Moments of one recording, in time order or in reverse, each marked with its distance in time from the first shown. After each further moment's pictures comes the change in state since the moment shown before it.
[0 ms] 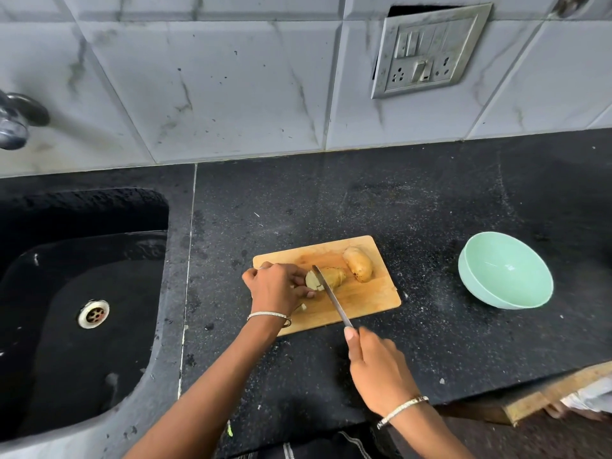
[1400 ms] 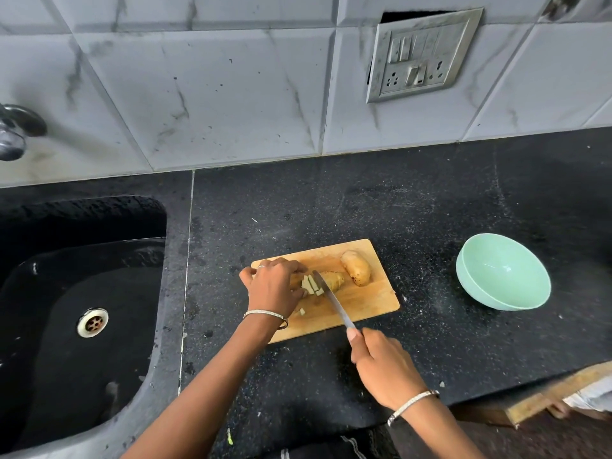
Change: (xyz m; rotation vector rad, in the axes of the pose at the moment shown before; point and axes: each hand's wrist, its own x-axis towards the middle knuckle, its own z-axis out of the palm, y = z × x) left_hand 0.005 0.007 -0.011 0.224 -0.037 0.064; right_hand 0.007 0.004 -0.016 0.075 -0.059 0.021
